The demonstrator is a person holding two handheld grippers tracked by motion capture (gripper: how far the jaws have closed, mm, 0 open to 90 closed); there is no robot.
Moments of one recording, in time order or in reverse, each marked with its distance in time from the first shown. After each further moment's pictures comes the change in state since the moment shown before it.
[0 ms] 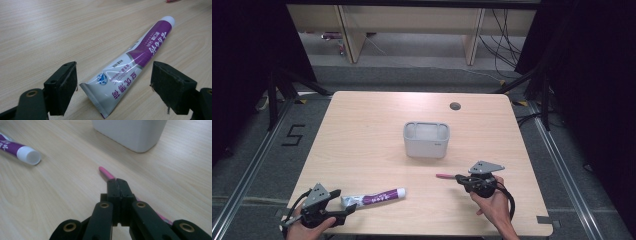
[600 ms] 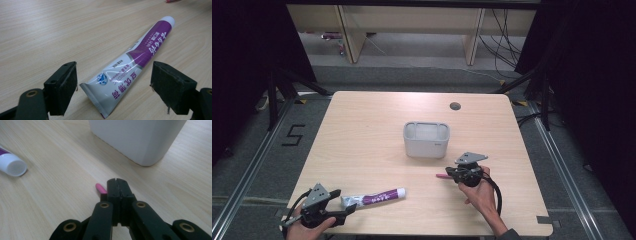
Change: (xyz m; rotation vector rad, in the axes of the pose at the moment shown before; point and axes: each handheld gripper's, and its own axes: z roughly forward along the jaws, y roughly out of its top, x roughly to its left) left arm 0.000 0.000 0.000 -0.005 0.000 -0.006; right arm 0.000 0.023 0.037 0.045 -0.010 -0.043
